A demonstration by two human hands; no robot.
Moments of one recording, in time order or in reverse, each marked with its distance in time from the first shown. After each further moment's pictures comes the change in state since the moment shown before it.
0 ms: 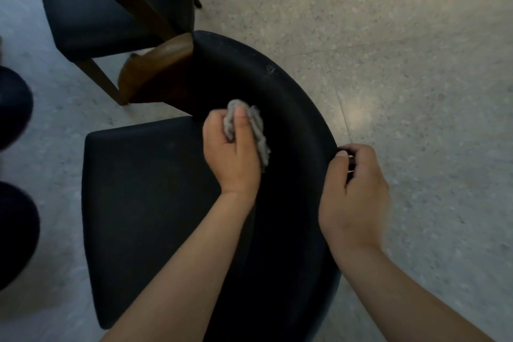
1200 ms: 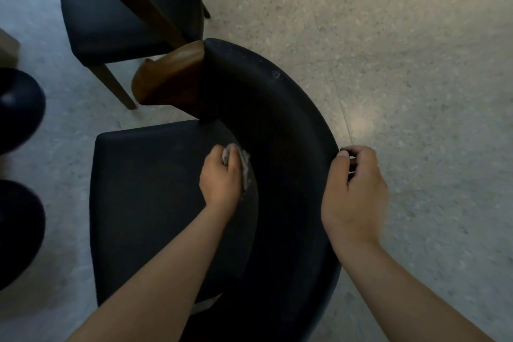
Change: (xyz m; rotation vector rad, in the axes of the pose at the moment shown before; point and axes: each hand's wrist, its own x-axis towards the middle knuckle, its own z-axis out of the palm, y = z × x) left_hand -0.004 -0.058 -0.035 0.382 -0.262 -0.278; right_hand 0.000 -0.001 -0.003 0.032 -0.029 0.007
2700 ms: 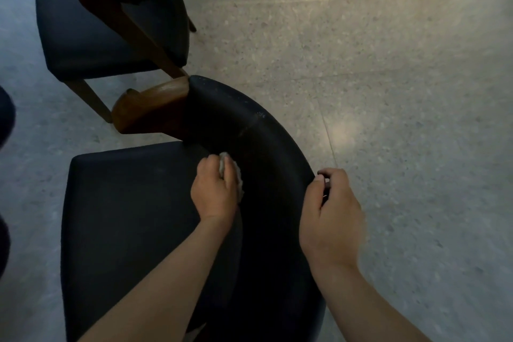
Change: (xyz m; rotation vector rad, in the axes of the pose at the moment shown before) left_hand 0.024 0.028 0.022 0.096 0.104 0.166; right_hand 0.025 -0.010 0.012 -0.188 0.023 -0.082
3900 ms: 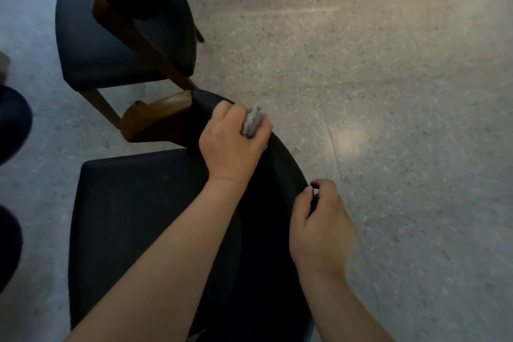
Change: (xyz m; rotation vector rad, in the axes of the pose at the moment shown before) left_hand 0.044 0.100 -0.021 0.043 0.135 0.401; right_hand 0.001 -0.011 0.000 -0.094 0.066 -0.021
